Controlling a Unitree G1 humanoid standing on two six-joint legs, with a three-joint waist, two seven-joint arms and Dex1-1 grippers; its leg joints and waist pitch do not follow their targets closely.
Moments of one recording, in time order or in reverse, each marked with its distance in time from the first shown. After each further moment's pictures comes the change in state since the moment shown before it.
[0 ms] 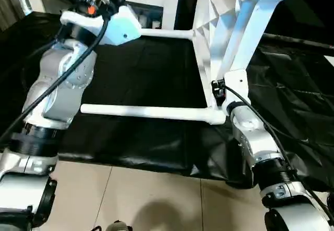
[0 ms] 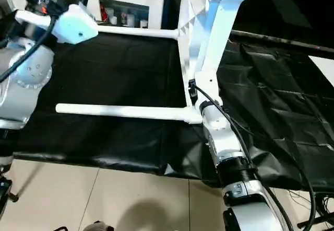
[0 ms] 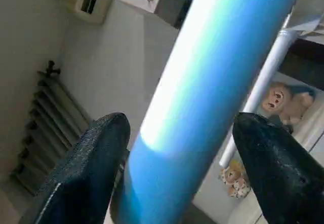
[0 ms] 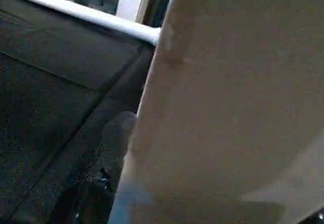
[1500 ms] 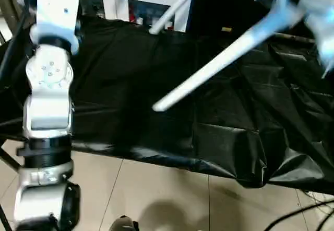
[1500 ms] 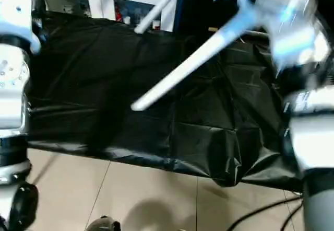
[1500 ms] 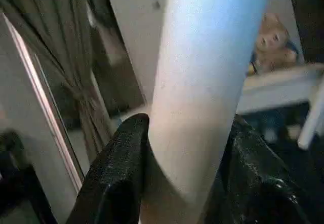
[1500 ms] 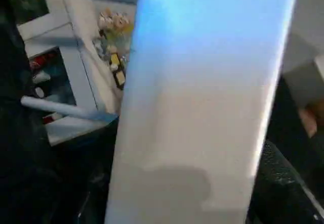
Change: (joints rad) left arm 0.120 -0.229 0.315 -0.096 -0.435 0.397 -0.102; right arm -0.759 -0.462 0.182 0.268 -0.294 -0.305 0.533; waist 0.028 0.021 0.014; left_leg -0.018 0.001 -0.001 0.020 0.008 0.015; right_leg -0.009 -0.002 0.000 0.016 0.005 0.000
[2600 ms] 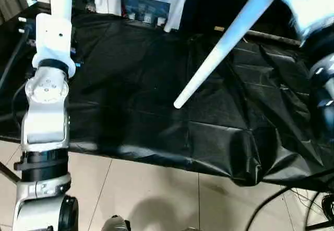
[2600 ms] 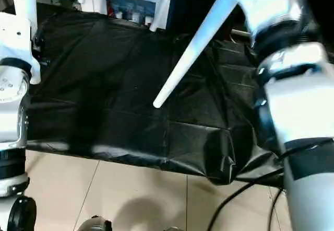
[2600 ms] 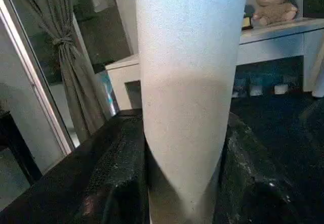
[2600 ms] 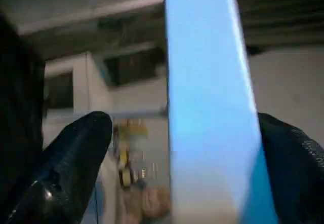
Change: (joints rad) left arm 0.068 0.015 0.033 -0.014 -0.031 0.094 -0.006; right arm -0.149 0.204 -0.048 0.359 0.052 -0.585 -0.058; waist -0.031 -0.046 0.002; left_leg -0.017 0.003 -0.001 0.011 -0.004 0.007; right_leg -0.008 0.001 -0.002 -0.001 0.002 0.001
